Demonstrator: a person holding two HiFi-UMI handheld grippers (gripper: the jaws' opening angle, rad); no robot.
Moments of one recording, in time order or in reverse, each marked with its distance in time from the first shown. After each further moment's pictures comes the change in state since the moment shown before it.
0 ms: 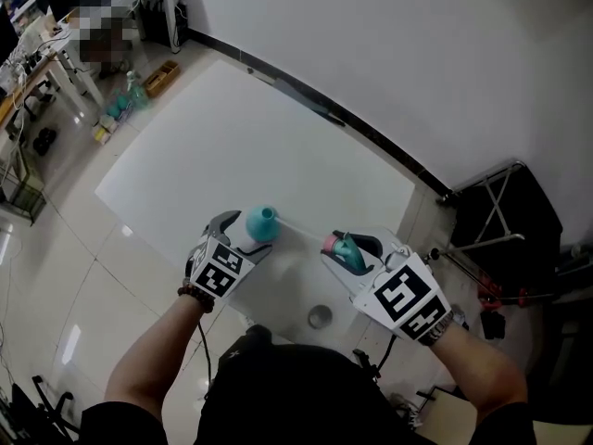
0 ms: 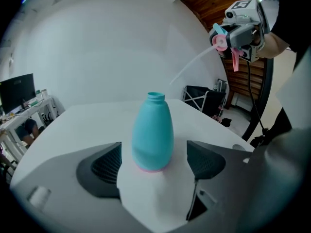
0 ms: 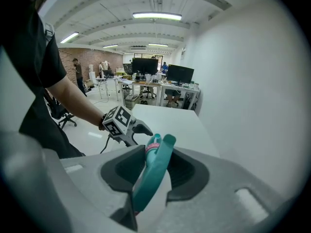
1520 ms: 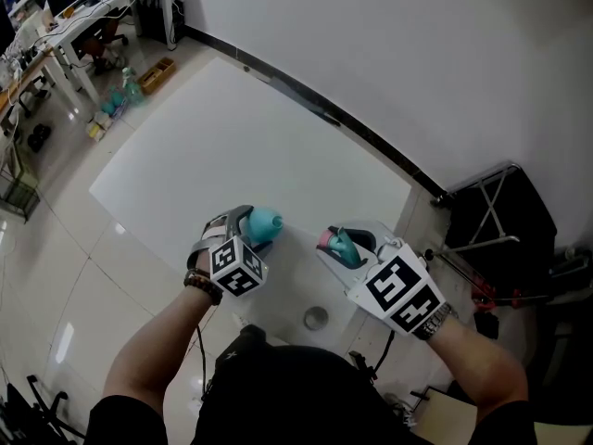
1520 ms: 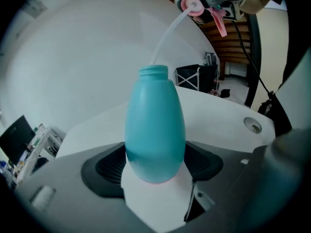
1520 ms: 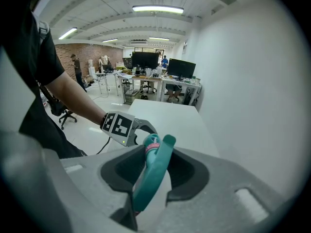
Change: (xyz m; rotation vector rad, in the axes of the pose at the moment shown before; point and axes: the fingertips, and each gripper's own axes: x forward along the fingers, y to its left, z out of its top) left arm 0.026 -0.013 0.004 0.326 0.112 0.059; right arm 0.008 -0.003 -0.007 -0.011 0.071 0.004
